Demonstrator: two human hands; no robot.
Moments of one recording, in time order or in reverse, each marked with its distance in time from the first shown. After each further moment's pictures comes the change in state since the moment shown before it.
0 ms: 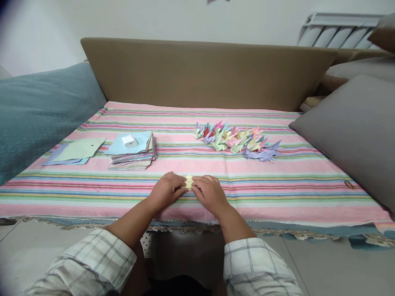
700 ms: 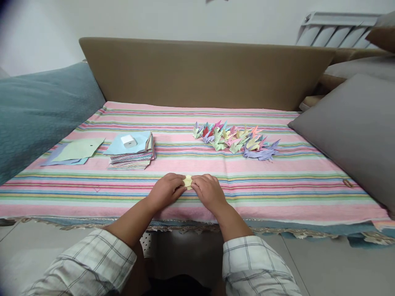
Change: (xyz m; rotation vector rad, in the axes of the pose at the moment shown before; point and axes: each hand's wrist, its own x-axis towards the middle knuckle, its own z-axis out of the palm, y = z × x) left_hand -0.002 0.003 -0.001 0.120 -0.008 0.039; right_hand 0.003 -0.001 0.001 -0.028 -0.040 0.052
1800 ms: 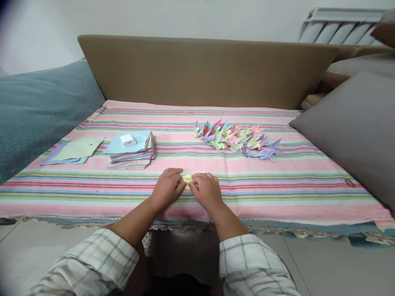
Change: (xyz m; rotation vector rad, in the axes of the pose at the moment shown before) left_hand 0.008 0.005 0.007 0.006 0.072 -0.218; right_hand 0.008 -0.011 0.009 -0.001 0.113 0.149
